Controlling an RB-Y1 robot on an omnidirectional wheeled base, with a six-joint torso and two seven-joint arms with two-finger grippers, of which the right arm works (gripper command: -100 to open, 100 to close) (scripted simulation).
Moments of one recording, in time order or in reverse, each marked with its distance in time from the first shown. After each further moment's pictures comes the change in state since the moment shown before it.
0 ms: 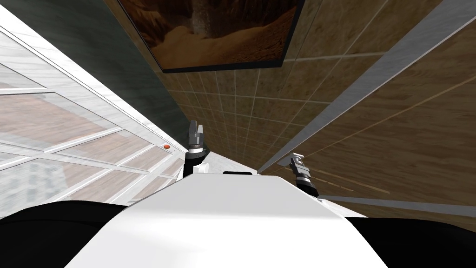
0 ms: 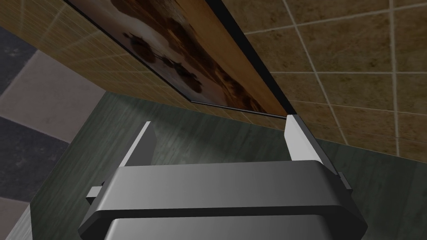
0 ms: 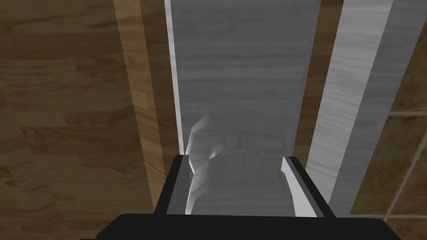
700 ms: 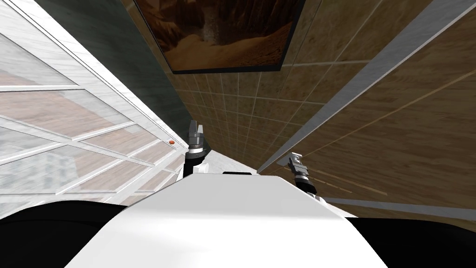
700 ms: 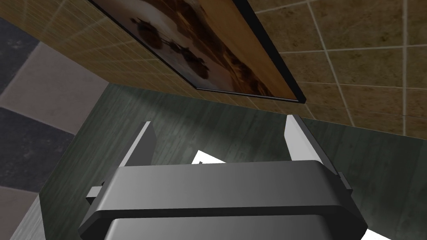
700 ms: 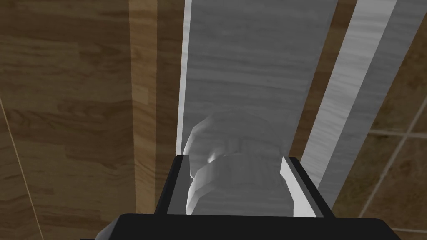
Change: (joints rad) arm -0.013 -0.019 0.022 0.007 0.063 0.050 0.076
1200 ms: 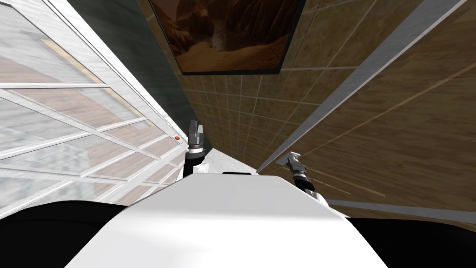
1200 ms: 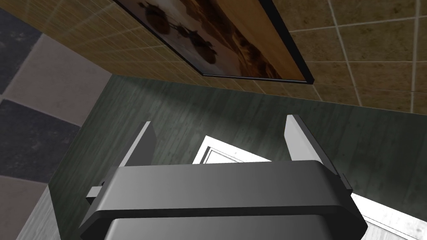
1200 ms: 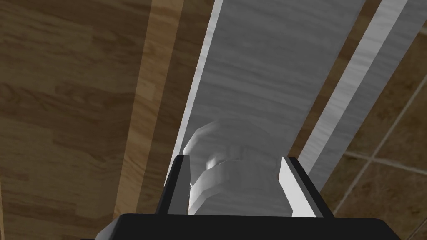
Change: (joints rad) arm -0.013 -0.019 0.027 0.002 0.080 0.069 0.099
